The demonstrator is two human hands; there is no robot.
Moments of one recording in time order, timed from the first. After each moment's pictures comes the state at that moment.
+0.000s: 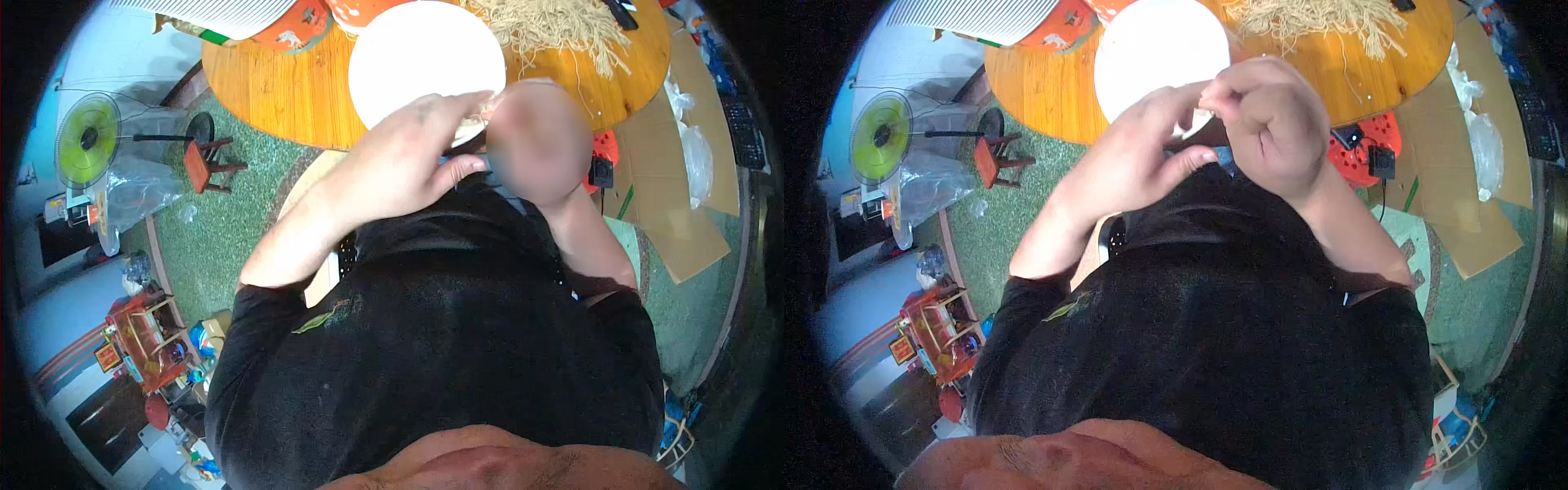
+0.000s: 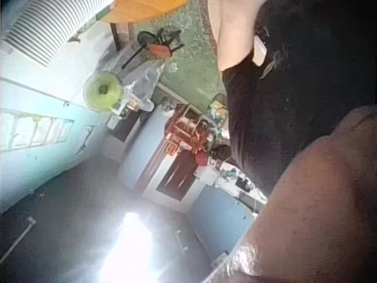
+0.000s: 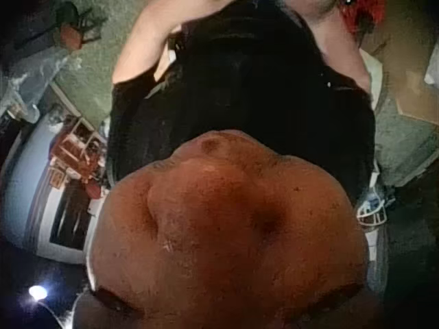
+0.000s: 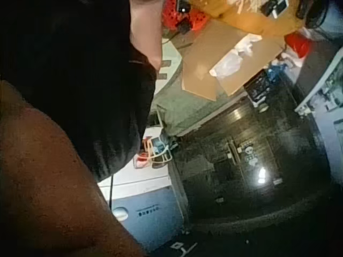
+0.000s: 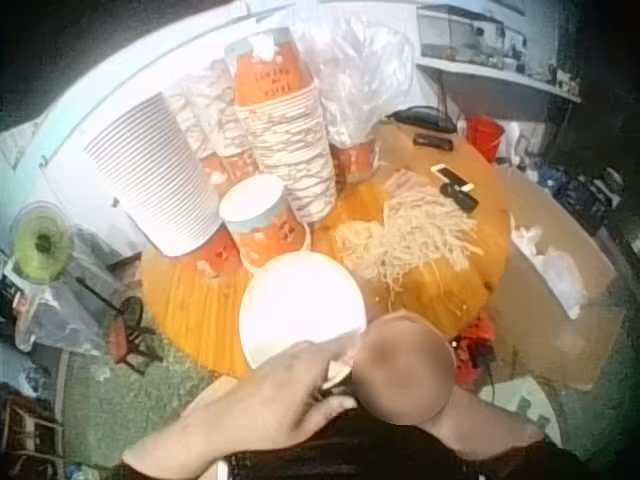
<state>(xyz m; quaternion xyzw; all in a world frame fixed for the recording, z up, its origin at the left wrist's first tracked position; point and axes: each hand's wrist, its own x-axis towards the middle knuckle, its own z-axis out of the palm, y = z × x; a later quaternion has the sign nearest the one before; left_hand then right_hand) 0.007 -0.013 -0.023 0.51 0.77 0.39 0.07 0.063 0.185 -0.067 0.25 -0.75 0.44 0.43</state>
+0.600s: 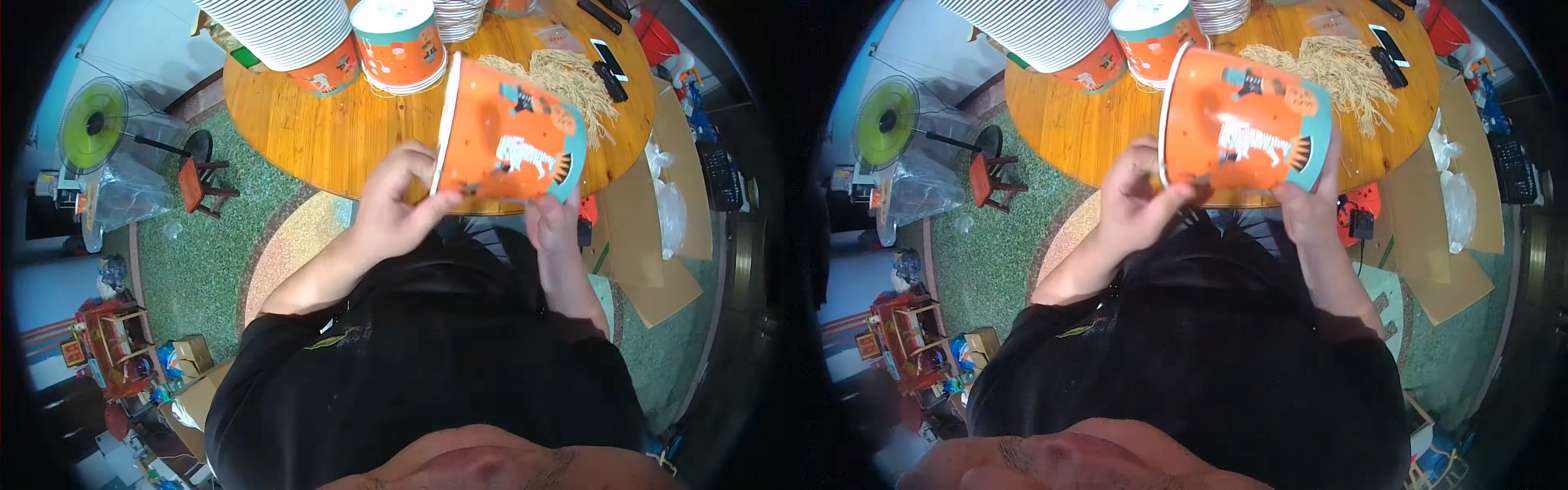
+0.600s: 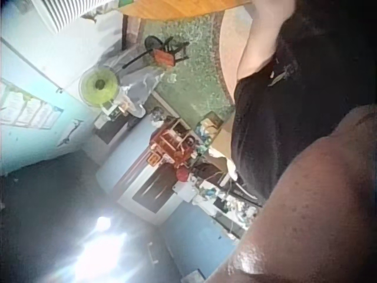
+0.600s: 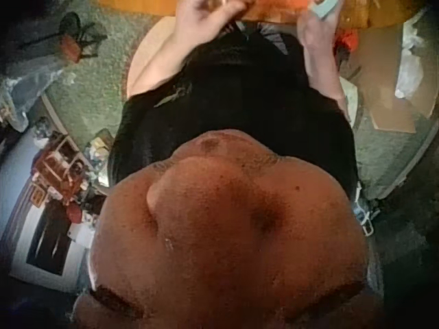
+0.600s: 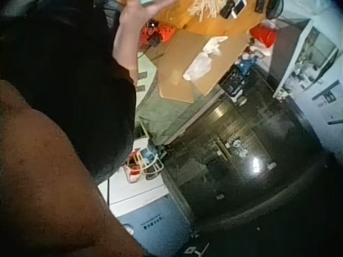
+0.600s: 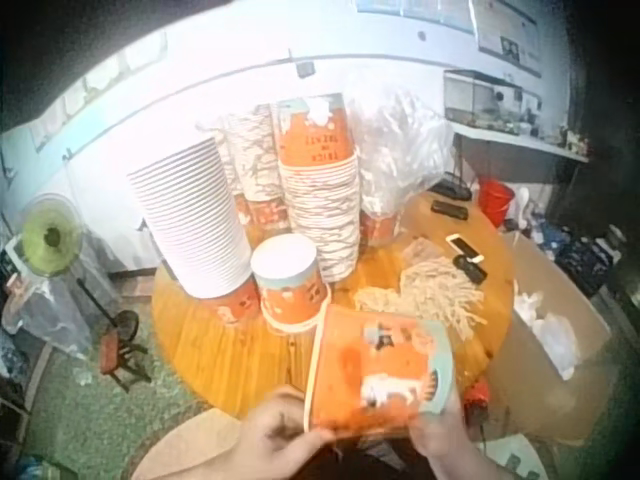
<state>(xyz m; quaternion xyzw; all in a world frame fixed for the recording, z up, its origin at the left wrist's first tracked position) -0.005 -0.038 -0.052 0.40 0.65 0.65 -0.05 0.071 0.186 -0.077 0.01 -0.49 0.84 0.23</state>
